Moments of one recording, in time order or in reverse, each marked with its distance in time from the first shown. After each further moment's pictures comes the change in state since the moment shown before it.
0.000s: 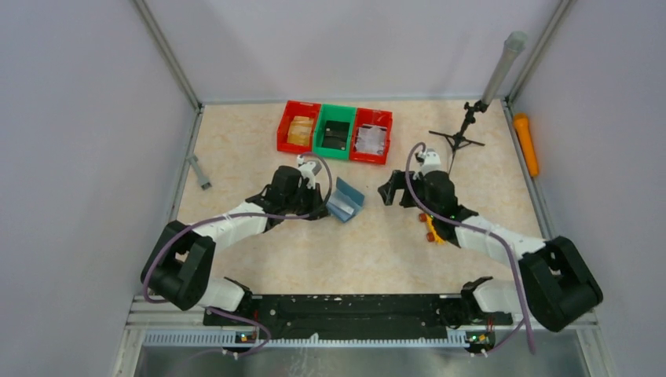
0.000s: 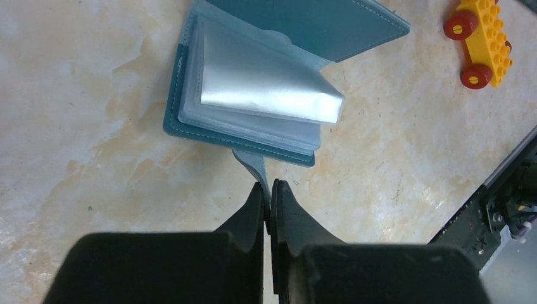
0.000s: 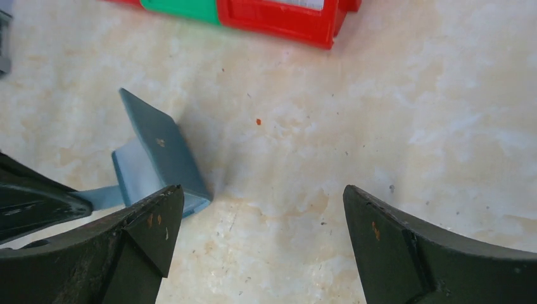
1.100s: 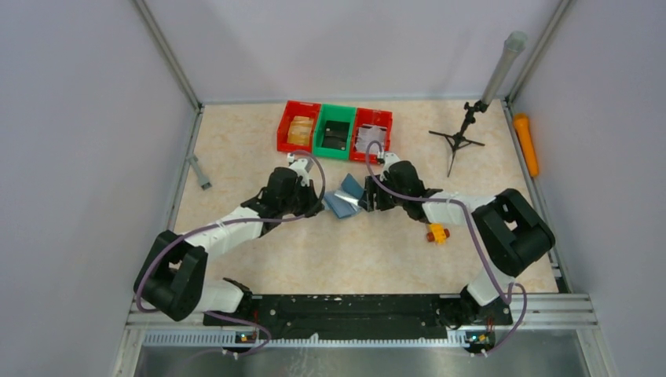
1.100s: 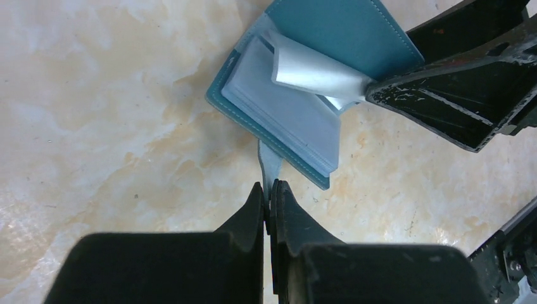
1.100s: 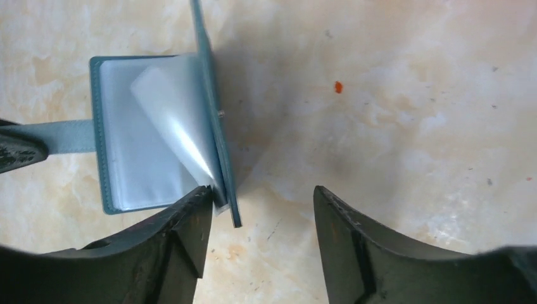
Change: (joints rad) left arm 0.000 -0.072 -0.037 0.028 -0.132 -0.046; right arm 0.101 0.319 0.196 -0.054 -0.168 -0.055
